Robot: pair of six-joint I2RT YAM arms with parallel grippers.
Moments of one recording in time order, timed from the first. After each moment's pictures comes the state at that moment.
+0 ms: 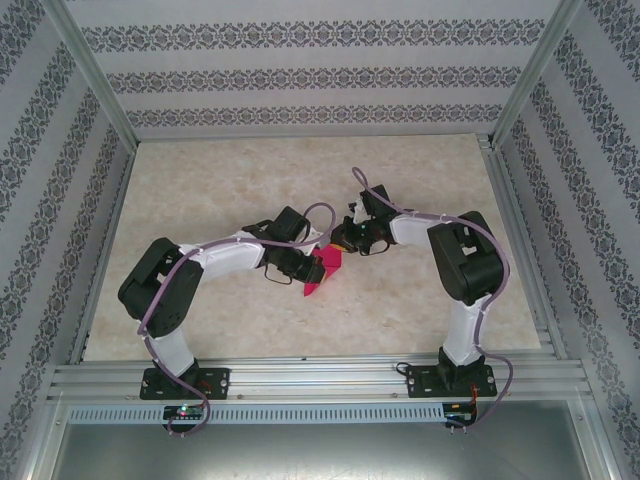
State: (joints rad) left arm -0.62 1.76 1.05 -0.38 0.54 -0.26; right arm 0.39 1.95 1.08 -0.16 -0.64 0.76
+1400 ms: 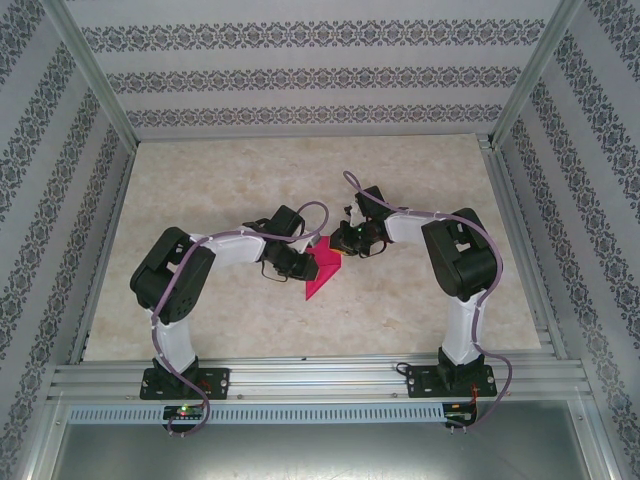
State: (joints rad) left arm -0.56 1.87 1.07 -0.39 0.52 -0.29; right arm 0.40 1.98 1.12 -0.23 -0.60 0.66
